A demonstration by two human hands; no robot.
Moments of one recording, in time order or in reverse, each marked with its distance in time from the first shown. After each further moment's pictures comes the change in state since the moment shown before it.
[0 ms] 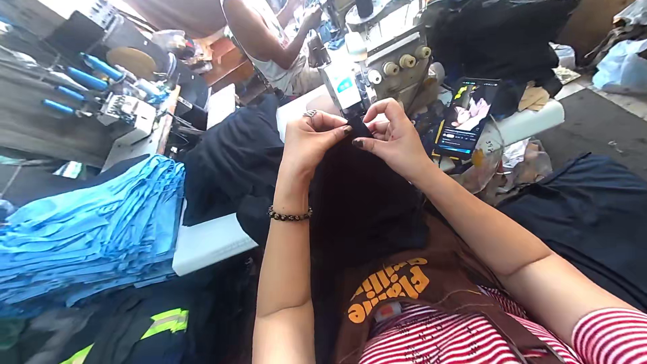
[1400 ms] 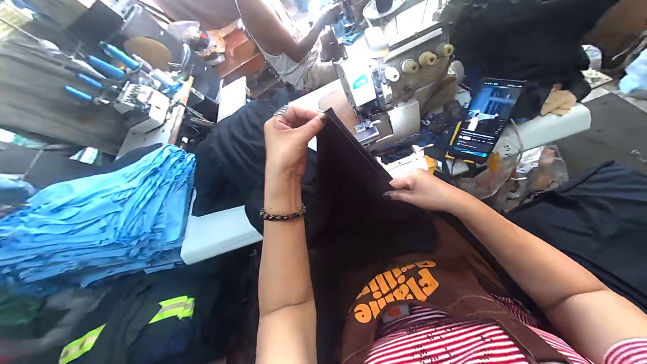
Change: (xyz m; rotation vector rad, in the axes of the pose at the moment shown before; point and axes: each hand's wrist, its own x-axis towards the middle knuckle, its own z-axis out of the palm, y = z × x) left_hand -0.006 -0.010 -0.039 -0.192 0.222 0.021; right_hand -0.059 0.029 -0.033 -0.383 -0.614 0.191
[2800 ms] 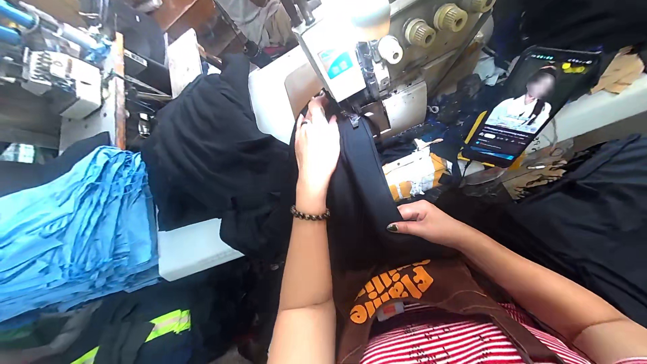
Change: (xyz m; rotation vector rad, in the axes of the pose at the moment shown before) left_hand 0.036 -0.104 0.066 1.116 -0.186 -0.177; right_hand -0.022 0.059 0.045 0.696 0.041 0.212
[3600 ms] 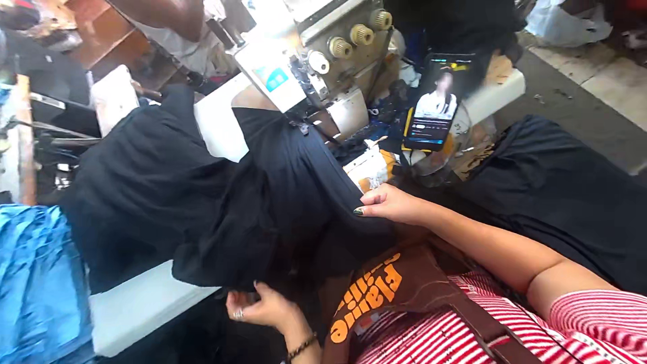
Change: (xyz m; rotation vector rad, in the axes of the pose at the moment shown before) left_hand -0.266 -0.135 0.064 -0.481 0.746 -0.558; right_hand -0.003 -0.026 -0.003 -0.070 0.102 0.127
